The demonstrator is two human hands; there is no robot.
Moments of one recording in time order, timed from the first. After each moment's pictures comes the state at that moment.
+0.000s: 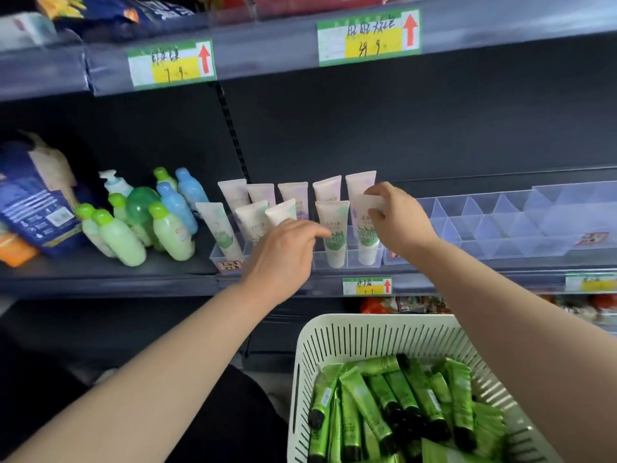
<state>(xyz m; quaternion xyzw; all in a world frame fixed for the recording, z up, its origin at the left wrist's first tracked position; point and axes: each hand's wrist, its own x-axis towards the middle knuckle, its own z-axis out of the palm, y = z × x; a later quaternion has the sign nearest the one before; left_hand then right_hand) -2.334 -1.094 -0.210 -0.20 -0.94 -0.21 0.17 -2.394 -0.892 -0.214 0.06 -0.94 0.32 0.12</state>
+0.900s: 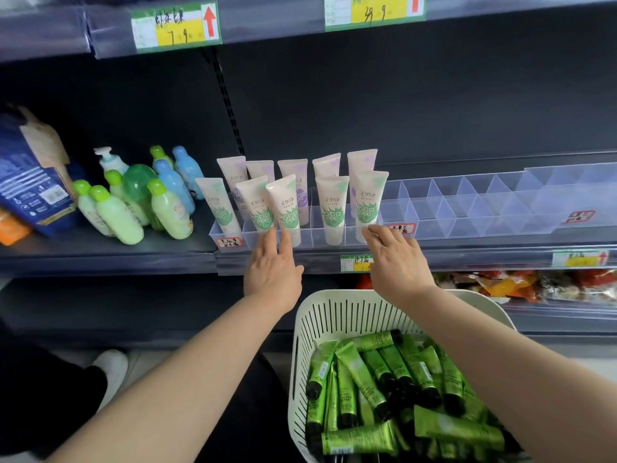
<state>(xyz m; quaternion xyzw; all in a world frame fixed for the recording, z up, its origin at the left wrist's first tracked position) -2.319 -1.106 -0.293 0.01 -1.00 -0.05 0.04 -2.323 -0.896 -0.287 0.12 -0.99 0.04 0.10</state>
